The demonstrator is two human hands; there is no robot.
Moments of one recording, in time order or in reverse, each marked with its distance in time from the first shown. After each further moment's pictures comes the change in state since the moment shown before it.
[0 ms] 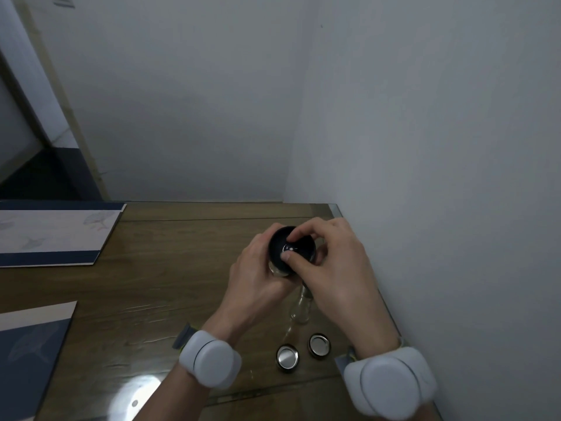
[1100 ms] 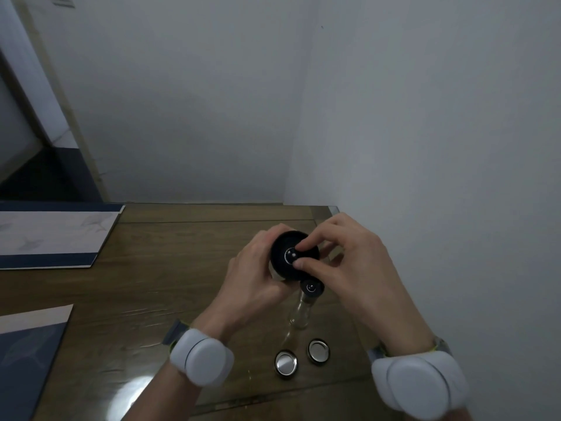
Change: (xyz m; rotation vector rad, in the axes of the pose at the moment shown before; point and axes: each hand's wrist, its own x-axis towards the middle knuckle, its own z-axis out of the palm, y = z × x) left_hand 0.012 0.002 -0.007 0.088 -0.093 0.114; right_hand 0.016 0.007 -0.029 -0.069 -0.088 -0.164
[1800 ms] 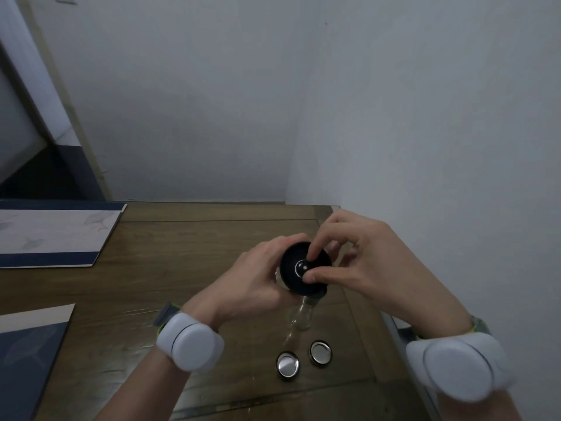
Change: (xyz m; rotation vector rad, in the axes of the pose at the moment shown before) left_hand 0.015 0.005 -0.020 0.068 -0.324 0.074; right_hand 0.020 0.008 -0.024 0.064 -0.250 -0.129
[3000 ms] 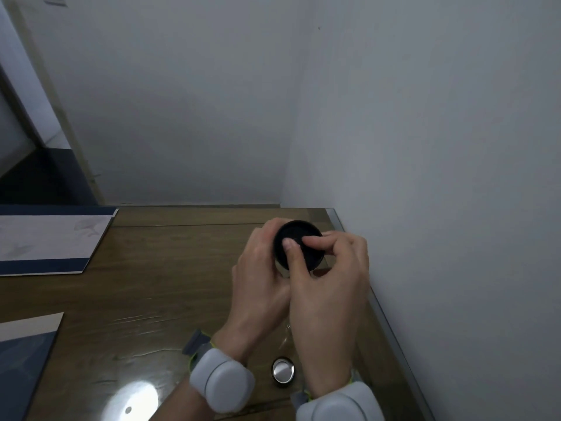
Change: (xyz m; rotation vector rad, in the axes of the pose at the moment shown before) left_hand 0.003 0.024 0.036 -0.149 0.616 -0.088; right_hand -0.006 -0.030 0.093 0.185 0.882 0.306
